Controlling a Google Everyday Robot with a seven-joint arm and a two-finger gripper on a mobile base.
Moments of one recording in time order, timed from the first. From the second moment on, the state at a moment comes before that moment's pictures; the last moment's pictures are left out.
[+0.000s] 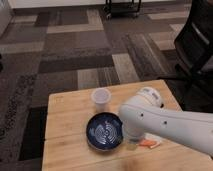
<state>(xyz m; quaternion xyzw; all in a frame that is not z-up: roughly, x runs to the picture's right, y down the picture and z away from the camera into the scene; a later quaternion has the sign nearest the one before) 0.101 0.186 0.623 -0.30 0.02 0.03 0.95</state>
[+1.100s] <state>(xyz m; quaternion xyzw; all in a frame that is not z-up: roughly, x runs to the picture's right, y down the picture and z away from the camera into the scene) 0.044 0.054 0.661 -0.19 -0.01 -0.05 0.98</state>
